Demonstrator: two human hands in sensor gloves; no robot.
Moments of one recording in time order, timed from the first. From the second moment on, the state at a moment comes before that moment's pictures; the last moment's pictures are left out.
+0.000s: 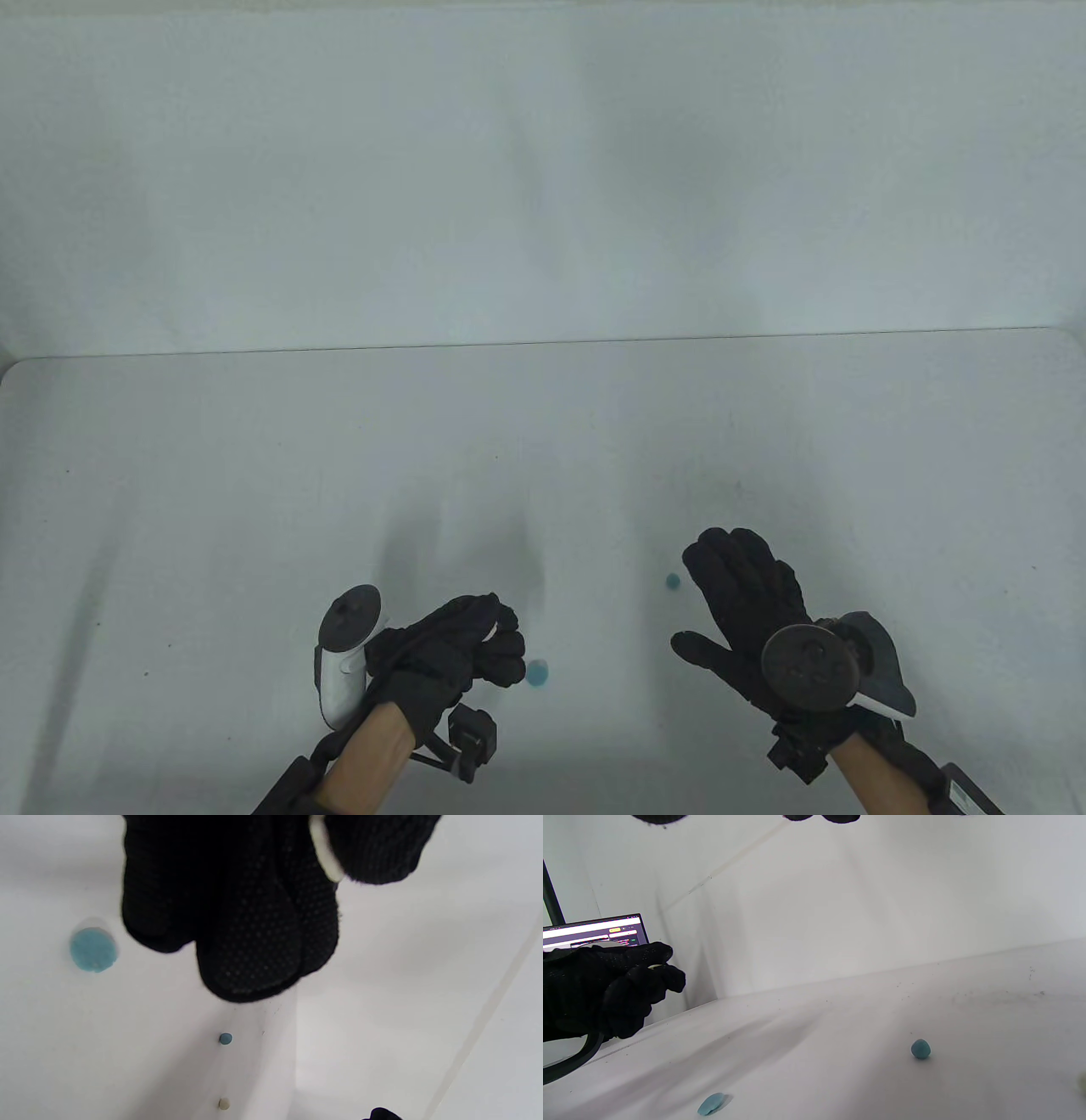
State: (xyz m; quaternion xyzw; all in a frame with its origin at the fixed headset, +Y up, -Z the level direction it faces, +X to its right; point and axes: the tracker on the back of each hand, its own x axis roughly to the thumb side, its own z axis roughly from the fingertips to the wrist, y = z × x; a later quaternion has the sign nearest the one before) left_hand -0.178 -0.731 -0.327 -0.21 -0.02 0.70 0.68; right_hand 0.189 -0.654 -0.285 0.25 -0.09 0.95 0.18
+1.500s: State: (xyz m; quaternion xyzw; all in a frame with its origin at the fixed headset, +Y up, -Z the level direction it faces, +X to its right) left_hand -0.179 -0.732 -0.330 -0.22 -0.05 0.74 0.63; right_hand 0.190 -0.652 -0.284 0.26 -0.09 0.94 0.18
